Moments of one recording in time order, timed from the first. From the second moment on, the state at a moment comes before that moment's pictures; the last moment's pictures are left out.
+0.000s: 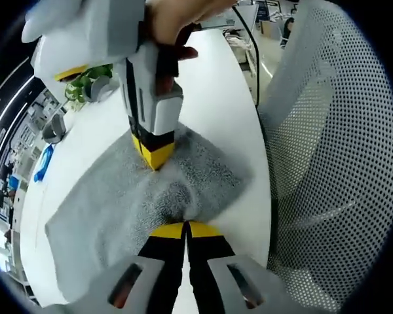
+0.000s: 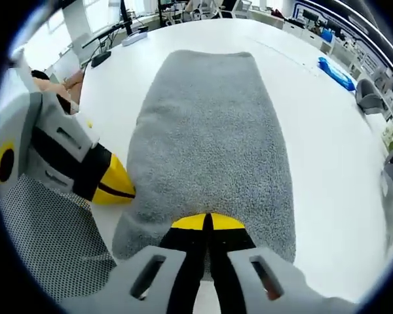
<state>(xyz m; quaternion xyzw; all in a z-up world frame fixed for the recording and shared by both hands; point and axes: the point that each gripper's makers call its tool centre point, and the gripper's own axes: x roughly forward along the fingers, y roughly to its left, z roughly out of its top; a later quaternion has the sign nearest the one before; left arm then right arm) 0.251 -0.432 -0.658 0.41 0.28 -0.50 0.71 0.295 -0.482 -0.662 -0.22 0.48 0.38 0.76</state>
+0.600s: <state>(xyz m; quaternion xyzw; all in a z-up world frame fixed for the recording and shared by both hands) 0.281 -0.389 -0.661 0.41 0.31 -0.42 0.75 0.277 -0.454 -0.661 -0.22 0.45 0.41 0.76</state>
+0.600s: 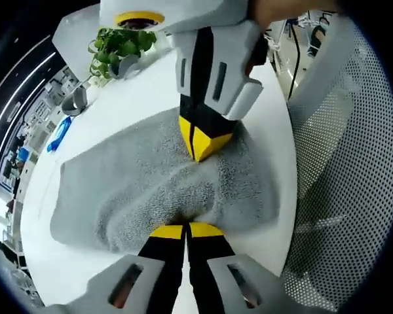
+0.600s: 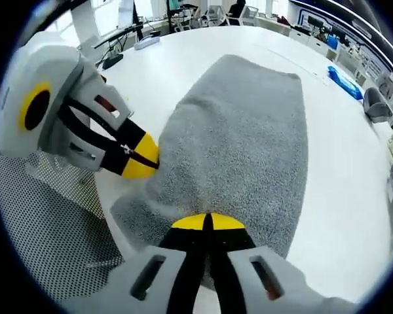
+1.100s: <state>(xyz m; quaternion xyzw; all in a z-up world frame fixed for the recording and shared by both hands) 0.287 -0.375 -0.658 0.33 0.35 -0.40 0.78 0.273 -0.444 -0.661 -0.18 0.43 0.42 0.78</state>
